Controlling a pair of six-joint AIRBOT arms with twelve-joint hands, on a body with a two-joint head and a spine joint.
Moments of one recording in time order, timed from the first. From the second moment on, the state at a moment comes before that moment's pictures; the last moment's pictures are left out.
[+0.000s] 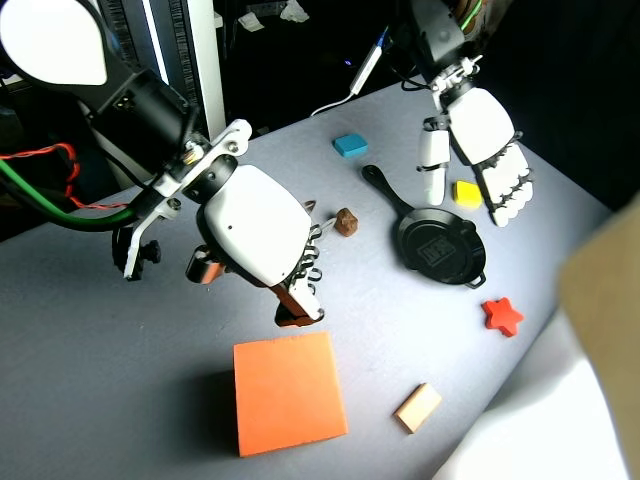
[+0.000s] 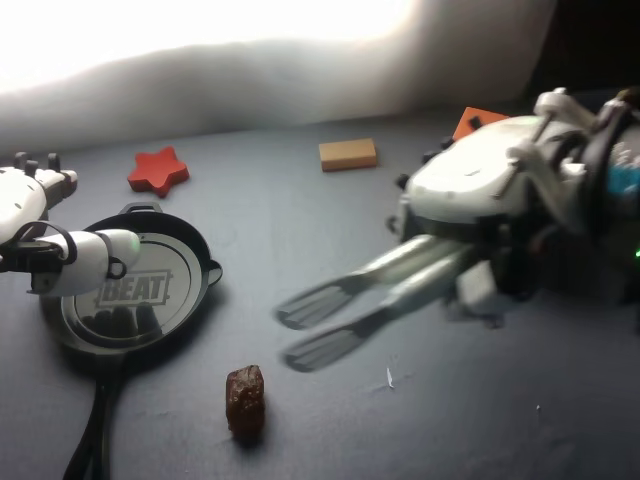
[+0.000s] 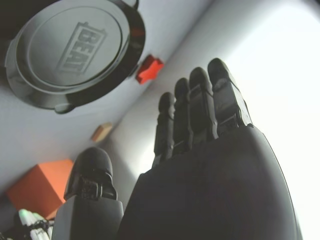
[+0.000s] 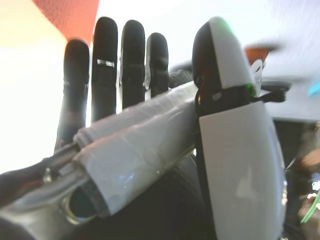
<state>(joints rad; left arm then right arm) 0.52 -0.79 0.74 -1.47 -0.90 2.12 -0.10 -1.10 0.81 -0.89 -0.55 -0.09</state>
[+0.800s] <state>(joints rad) 0.53 -0.79 0.75 -1.47 -0.91 2.12 -0.19 -1.20 0.70 -1.30 -0.75 0.30</state>
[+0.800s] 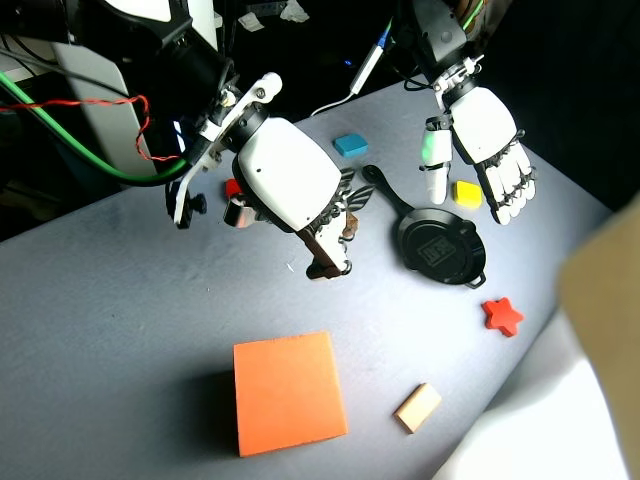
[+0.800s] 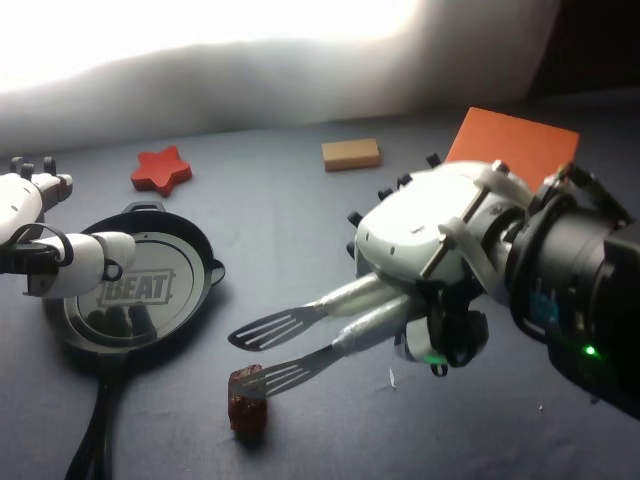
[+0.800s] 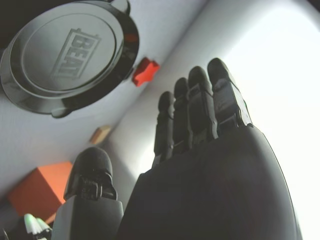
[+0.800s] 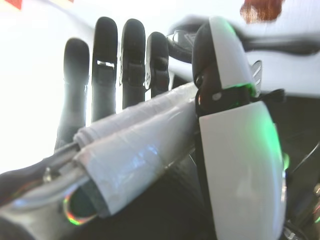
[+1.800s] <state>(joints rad) 0.53 -0.79 0.74 -1.47 -0.90 2.12 -0.25 -1.29 0.78 -1.41 -0.79 0.38</state>
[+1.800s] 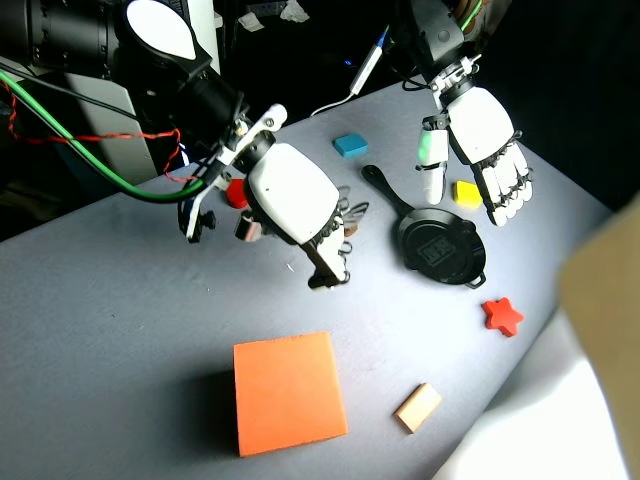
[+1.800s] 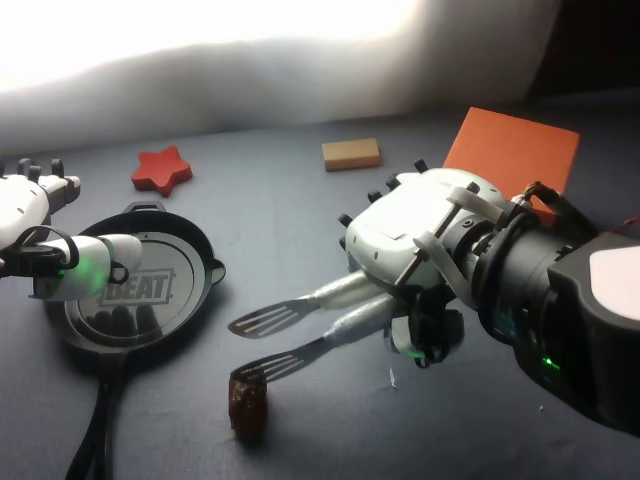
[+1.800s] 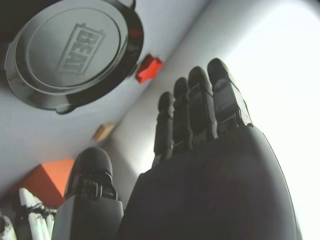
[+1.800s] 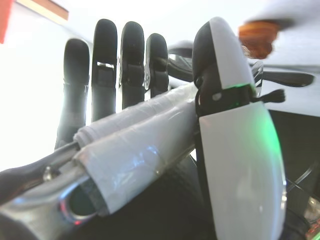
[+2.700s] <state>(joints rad) 0.53 -0.79 0.74 -1.47 -0.90 2.12 -0.27 -1.32 0.81 -1.37 -0.76 0.34</state>
